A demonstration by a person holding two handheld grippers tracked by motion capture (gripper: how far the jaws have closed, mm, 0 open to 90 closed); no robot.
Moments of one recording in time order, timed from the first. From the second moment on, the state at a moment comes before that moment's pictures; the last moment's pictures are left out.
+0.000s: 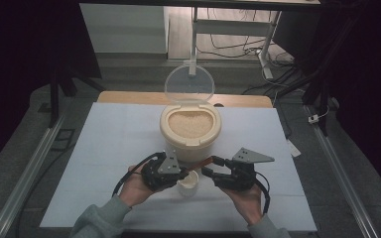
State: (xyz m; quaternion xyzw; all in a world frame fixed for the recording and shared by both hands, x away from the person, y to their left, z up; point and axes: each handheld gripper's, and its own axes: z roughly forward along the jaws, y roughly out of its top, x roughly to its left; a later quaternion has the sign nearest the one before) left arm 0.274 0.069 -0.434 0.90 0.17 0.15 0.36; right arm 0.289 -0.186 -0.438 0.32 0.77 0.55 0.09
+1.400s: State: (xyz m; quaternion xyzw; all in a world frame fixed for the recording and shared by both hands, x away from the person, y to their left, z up) left arm 0.267 0.096 -0.436 0.87 0.22 0.15 0.42; right arm 0.290 -0.194 -0.431 0.28 0.68 0.68 0.03
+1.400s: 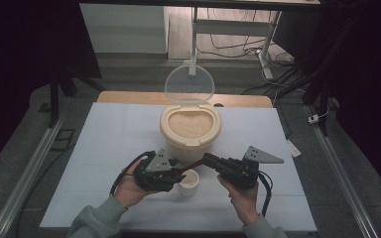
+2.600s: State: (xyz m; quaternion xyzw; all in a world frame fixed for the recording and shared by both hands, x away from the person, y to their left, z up) left arm 0.246 0.233 -0.505 0.80 0.42 0.16 0.41; right arm 0.294 -0.231 -0.410 0.29 0.65 0.70 0.07
